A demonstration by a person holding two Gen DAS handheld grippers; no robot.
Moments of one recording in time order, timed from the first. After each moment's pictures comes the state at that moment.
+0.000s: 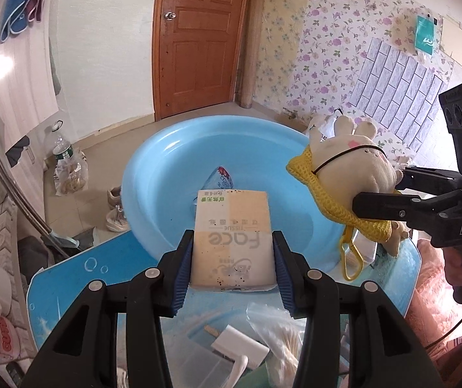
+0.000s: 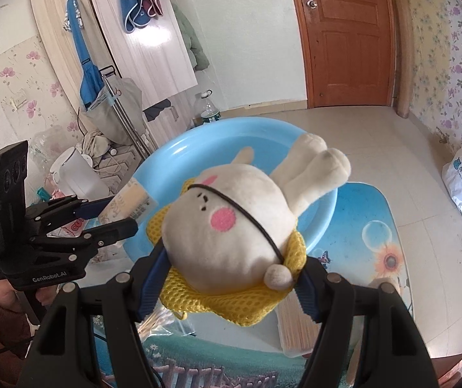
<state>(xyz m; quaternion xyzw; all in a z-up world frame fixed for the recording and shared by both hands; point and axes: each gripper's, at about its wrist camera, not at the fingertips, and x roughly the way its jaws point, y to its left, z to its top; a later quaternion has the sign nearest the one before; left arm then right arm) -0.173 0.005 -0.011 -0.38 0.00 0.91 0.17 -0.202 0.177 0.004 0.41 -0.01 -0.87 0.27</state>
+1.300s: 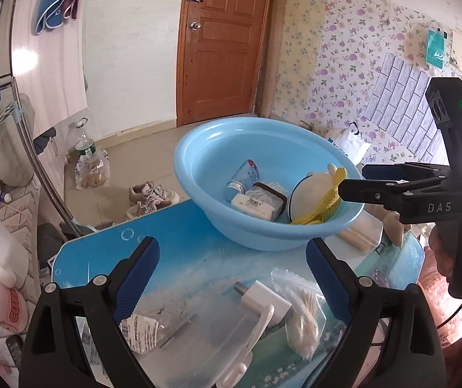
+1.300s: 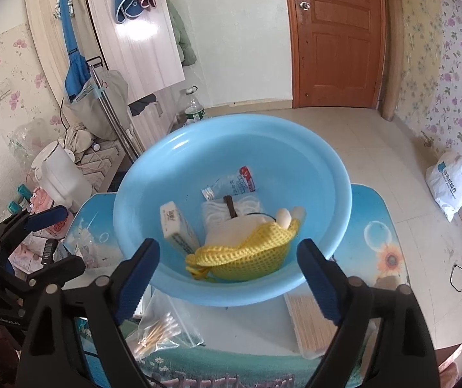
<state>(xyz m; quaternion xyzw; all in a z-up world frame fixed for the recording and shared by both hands) -0.119 -0.037 -0.007 -0.36 -0.01 0.93 0.12 -0.189 0.142 0.004 0.42 0.02 -0.88 0.22</state>
